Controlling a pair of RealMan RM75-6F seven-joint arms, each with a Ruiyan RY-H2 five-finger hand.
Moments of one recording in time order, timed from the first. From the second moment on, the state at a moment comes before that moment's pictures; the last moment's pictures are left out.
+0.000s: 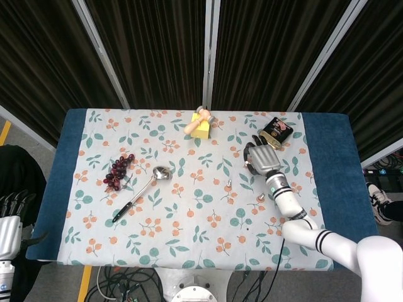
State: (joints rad) left arm 0.01 -1.24 -0.05 -1.51 1.43 1.52 0.01; right arm 0.84 -1.66 0.25 -1.05 -1.02 0.75 -0.24
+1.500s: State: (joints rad) left arm 0.01 -1.23 -0.05 -1.52 1.42 1.52 0.01; right arm 0.86 -1.69 0.27 -0.96 -1.08 0.65 0.03
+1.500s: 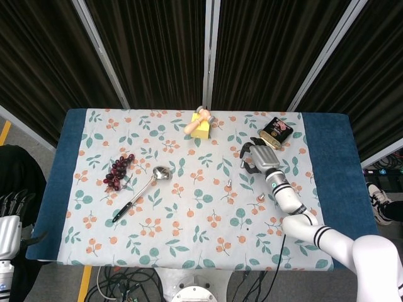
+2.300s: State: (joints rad) left arm -0.02 -1.25 -0.07 -1.51 1.47 1.55 0.04; right arm 0.36 -1.21 0.09 -1.61 -1.33 1.37 -0.04
